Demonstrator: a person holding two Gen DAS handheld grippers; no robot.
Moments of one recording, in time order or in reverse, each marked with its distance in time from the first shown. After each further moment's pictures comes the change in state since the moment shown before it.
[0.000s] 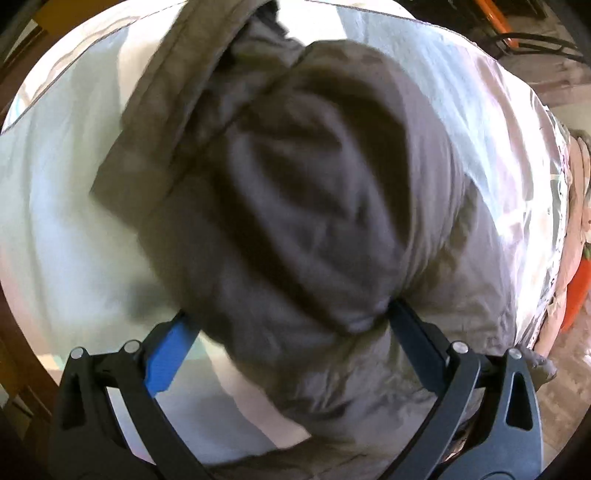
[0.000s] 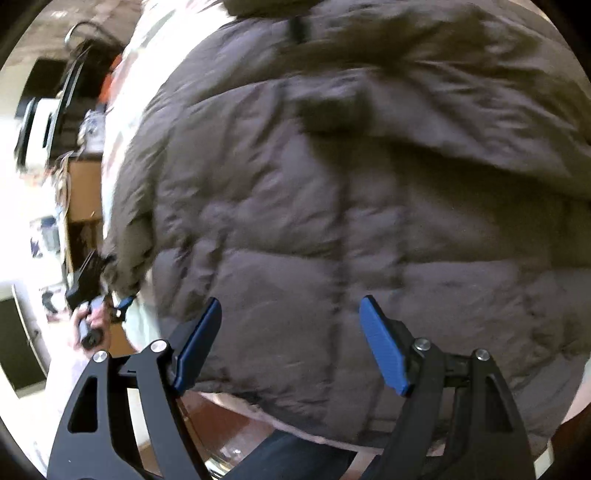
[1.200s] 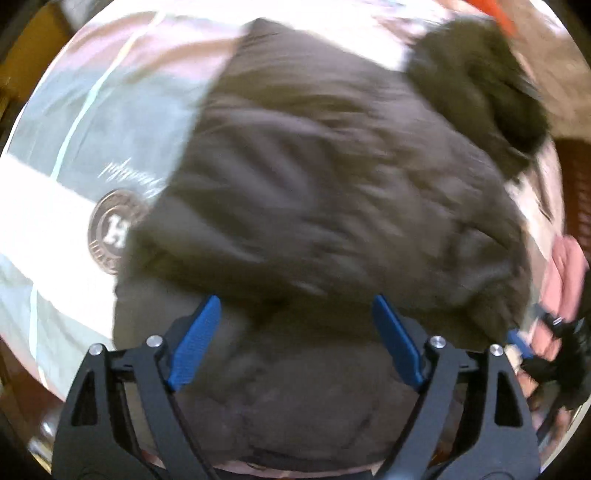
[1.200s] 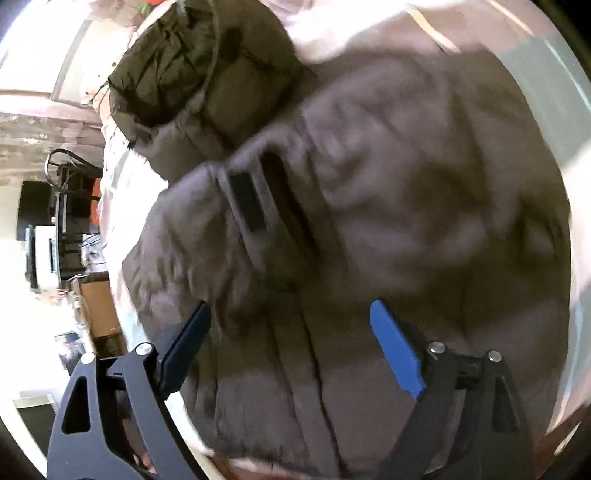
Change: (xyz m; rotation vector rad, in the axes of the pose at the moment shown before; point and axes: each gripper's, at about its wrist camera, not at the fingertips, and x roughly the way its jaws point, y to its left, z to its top) left arm 0.022 -0.194 -0.250 0.898 0.090 0.103; right arm -0.087 -0.104 0.061 0.298 -0.306 0.026
